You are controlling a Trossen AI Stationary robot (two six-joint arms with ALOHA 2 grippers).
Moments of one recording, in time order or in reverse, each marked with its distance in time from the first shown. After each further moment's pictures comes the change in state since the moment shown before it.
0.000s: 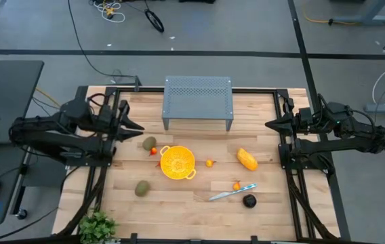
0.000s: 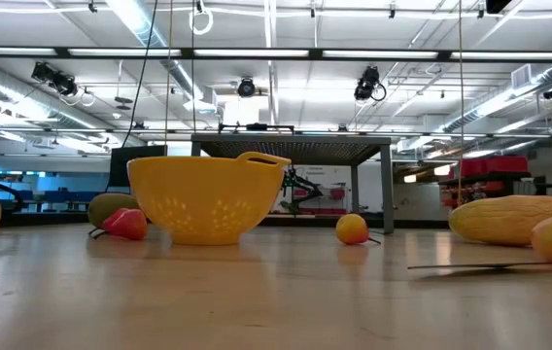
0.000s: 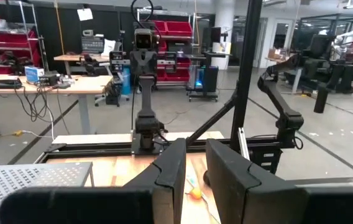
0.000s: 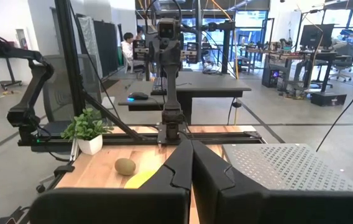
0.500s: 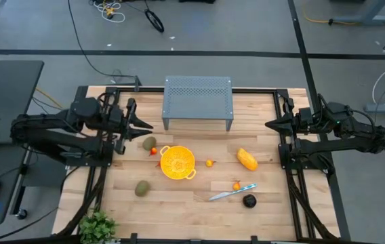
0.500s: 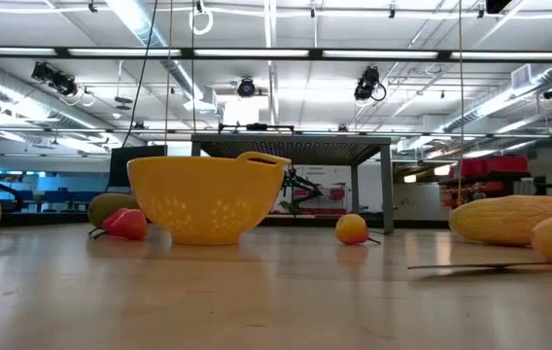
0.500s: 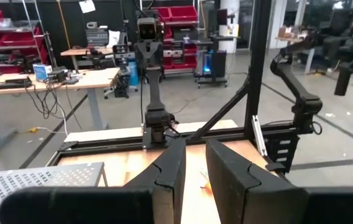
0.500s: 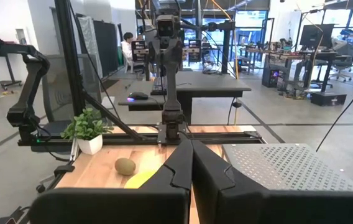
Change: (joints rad) left arm 0.000 0.135 0.075 -0.002 -0.017 0.091; right arm 0.000 0.000 0.000 0.000 0.000 0.000
